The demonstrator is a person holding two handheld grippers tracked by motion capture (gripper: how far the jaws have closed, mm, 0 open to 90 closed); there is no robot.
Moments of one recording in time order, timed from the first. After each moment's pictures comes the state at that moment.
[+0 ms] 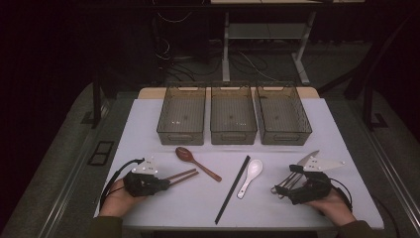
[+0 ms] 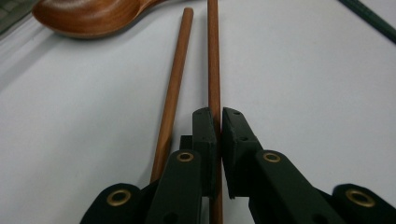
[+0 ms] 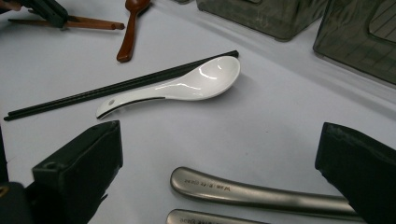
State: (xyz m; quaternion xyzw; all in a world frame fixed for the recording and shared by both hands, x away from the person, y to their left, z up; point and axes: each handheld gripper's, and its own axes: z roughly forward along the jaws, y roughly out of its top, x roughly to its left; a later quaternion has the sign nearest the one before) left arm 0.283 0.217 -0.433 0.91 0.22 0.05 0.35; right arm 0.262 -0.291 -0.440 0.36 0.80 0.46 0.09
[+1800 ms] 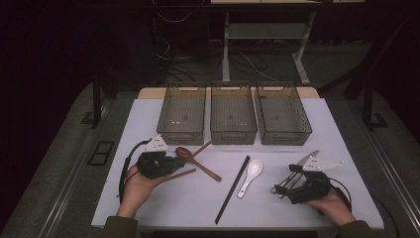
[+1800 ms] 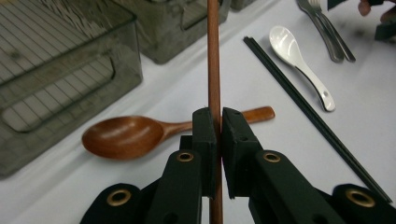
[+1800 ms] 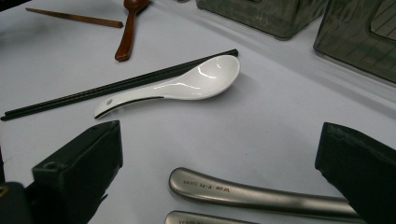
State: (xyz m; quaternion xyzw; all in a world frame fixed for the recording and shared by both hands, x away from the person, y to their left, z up) left arm 0.304 0.172 -0.383 0.84 0.30 0.09 0.43; right arm 0.264 -0.290 -0.441 0.36 0.81 0.46 0.09
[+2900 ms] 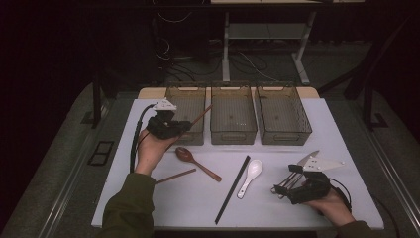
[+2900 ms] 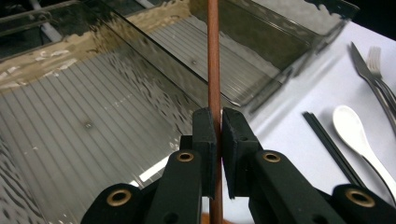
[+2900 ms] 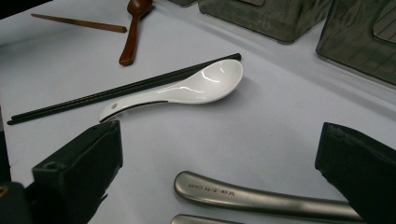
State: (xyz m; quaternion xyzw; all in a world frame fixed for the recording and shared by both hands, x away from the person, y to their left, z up) left arm 0.392 0.151 -0.346 0.82 0.35 0.12 0.43; right arm 0.262 -0.289 -0.440 0.36 0.80 0.47 0.09
